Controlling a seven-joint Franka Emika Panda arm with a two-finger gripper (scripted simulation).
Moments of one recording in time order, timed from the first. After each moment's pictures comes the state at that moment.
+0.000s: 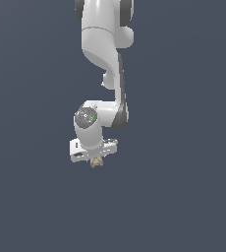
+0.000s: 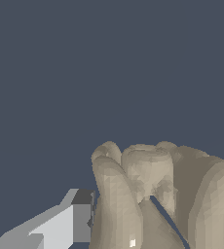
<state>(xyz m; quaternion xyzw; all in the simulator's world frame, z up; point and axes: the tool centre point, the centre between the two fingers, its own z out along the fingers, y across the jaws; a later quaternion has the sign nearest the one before) 0.045 -0.081 0.041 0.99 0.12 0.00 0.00</state>
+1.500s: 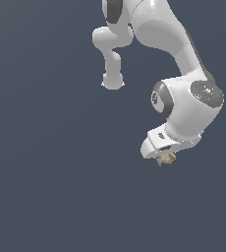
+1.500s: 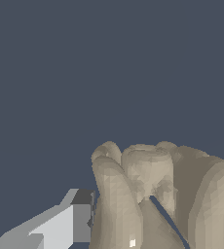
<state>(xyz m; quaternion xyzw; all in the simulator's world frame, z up) 0.081 0.197 0.155 0.99 0.13 0.00 0.00</state>
